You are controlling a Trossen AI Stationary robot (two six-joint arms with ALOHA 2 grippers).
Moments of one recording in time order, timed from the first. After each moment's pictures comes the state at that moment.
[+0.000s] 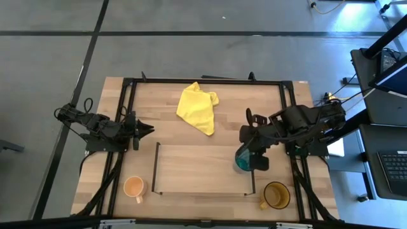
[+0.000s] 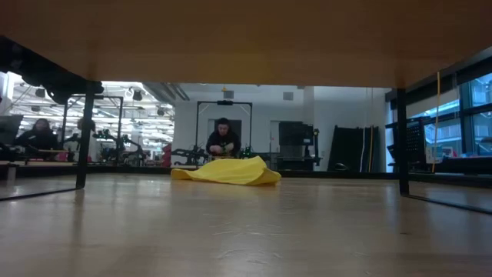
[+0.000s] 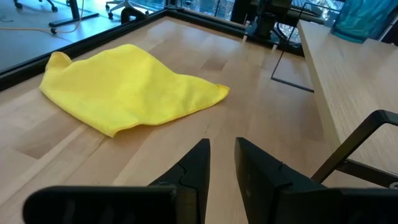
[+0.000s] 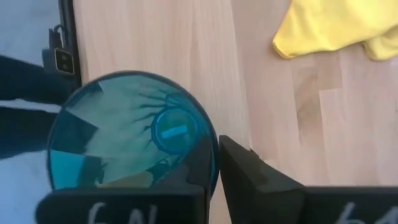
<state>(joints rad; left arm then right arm) -0.40 0.00 0.21 -0.59 -0.61 -0.46 0.38 1.64 2.02 -1.57 0.10 0.49</state>
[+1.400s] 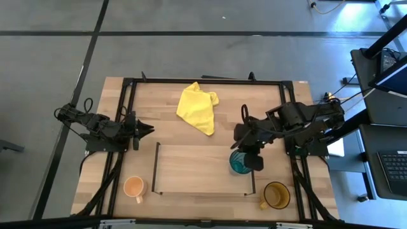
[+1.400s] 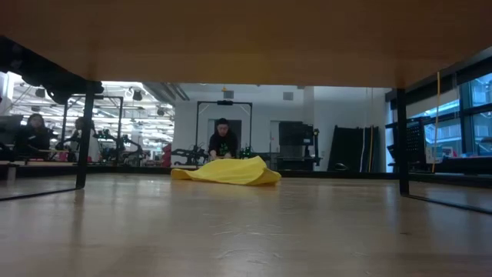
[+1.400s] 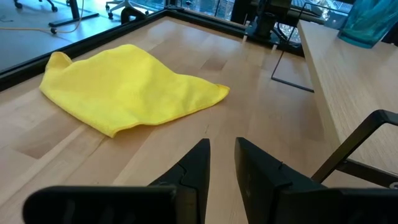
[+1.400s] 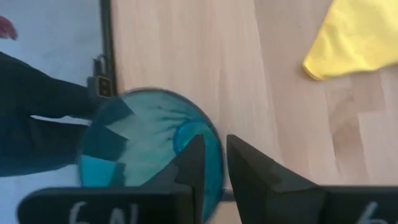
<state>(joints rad) -0.40 0.00 0.21 -0.59 -0.61 -0.46 0.33 1.64 2.00 -1.42 0.00 0.47</state>
